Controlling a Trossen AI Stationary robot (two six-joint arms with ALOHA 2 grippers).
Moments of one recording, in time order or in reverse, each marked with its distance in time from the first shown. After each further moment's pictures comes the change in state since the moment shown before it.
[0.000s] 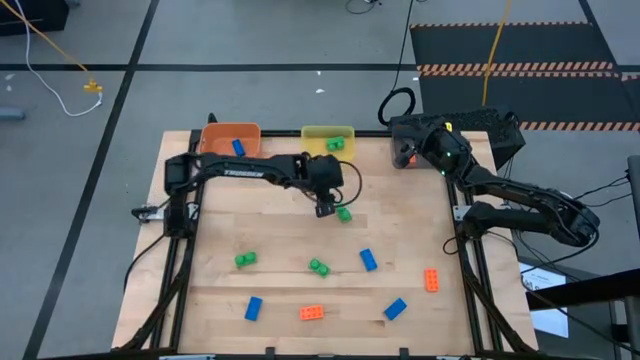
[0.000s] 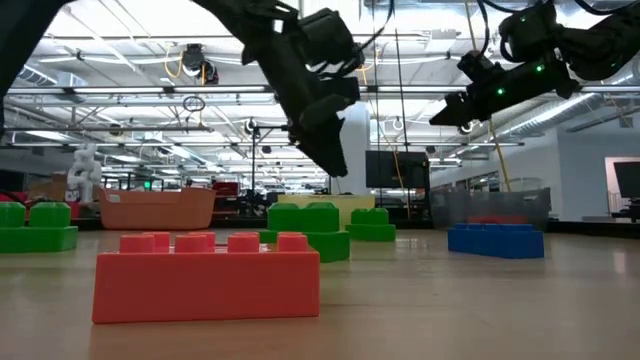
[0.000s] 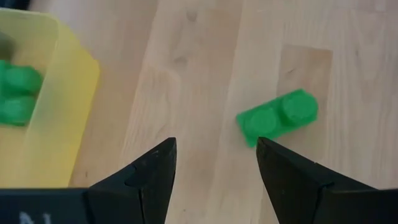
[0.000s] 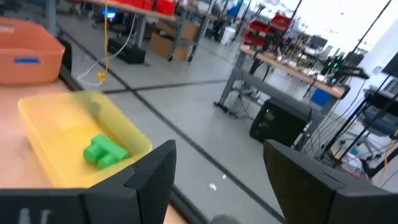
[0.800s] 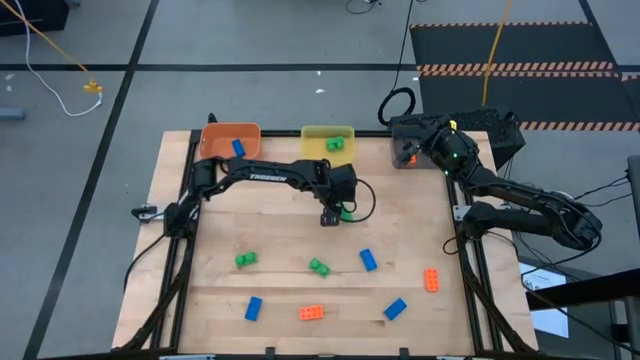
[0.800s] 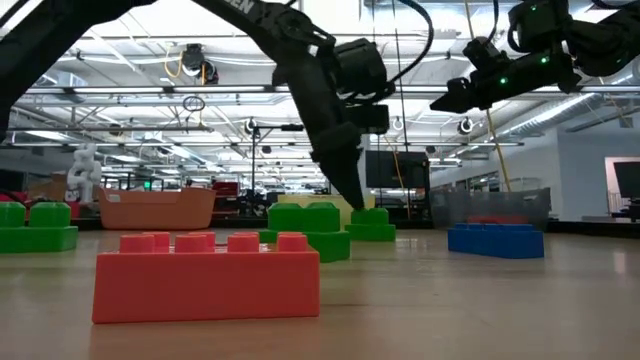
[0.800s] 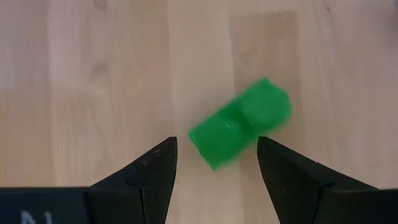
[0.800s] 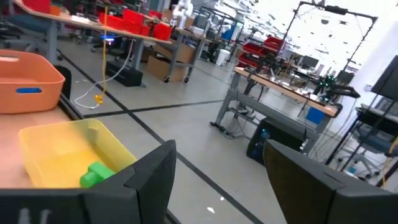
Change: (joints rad) left arm -0.018 0.219 0.207 -0.129 0.124 0.178; right arm 0.008 -0.045 0.000 0.046 -0.012 -0.010
